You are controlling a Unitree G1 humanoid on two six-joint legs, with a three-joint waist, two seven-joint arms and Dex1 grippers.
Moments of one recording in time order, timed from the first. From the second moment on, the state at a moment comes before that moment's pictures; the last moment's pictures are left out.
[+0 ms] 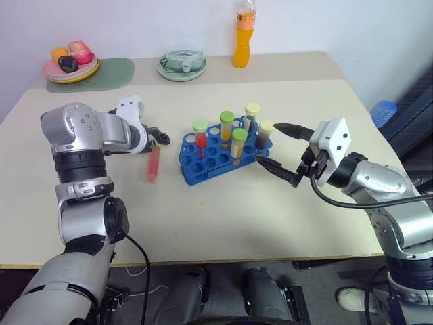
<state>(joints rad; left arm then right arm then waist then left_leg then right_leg) -1.09 0.40 0.33 0.41 -0.49 1.61 0.09 -0.30 -0.68 -0.07 -0.48 0.46 0.47 0.70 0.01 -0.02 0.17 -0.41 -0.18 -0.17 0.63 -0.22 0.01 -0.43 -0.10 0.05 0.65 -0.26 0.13</state>
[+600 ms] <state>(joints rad) -1.18 0.37 0.25 0.66 -0.28 1.60 0.05 -0.23 -0.68 -0.09 -0.53 0.46 0.49 0.67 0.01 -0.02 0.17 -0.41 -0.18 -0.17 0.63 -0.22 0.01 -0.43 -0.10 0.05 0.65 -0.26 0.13</state>
